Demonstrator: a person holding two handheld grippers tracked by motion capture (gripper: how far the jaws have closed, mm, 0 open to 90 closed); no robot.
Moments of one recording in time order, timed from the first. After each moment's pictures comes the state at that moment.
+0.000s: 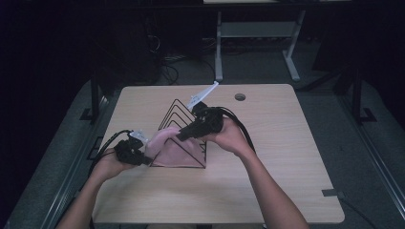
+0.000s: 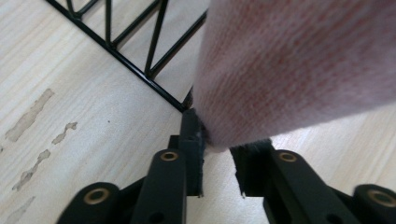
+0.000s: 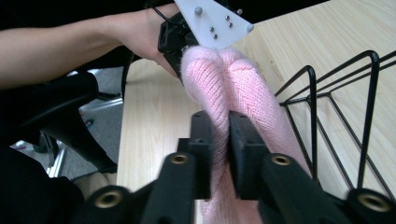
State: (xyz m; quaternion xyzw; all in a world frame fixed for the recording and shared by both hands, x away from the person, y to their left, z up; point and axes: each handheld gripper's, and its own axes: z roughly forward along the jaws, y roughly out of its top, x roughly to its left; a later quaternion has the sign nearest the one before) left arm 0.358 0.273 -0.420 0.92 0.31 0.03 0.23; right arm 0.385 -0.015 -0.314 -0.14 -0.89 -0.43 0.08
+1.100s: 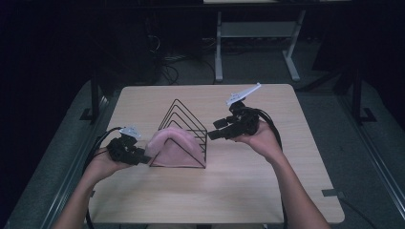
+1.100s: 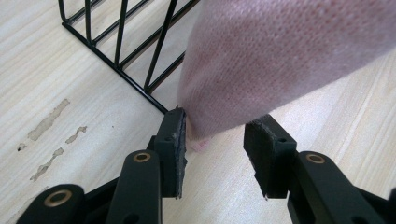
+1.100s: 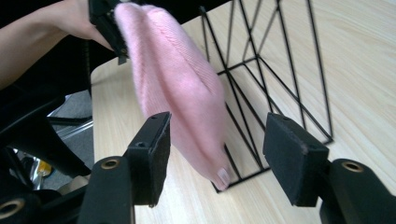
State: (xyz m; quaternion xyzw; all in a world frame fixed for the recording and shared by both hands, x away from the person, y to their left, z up) left arm 0.347 0.280 -0.394 0.91 0.32 0.04 0.27; right arm 0.381 -0.107 -0.320 -0.25 -0.86 -0.44 0.05
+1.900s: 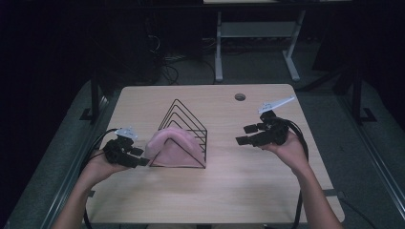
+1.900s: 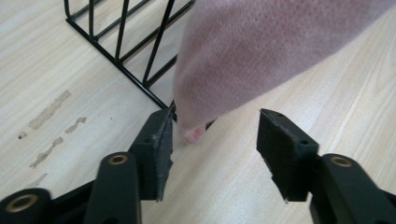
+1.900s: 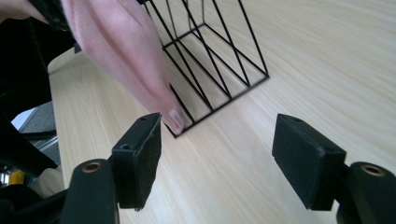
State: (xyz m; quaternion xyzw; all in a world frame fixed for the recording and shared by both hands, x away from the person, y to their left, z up) left arm 0.338 0.286 -0.391 0.90 0.33 0.04 0.29; right arm 0.365 -0.184 -0.350 -0.32 -0.84 -0.43 0.01
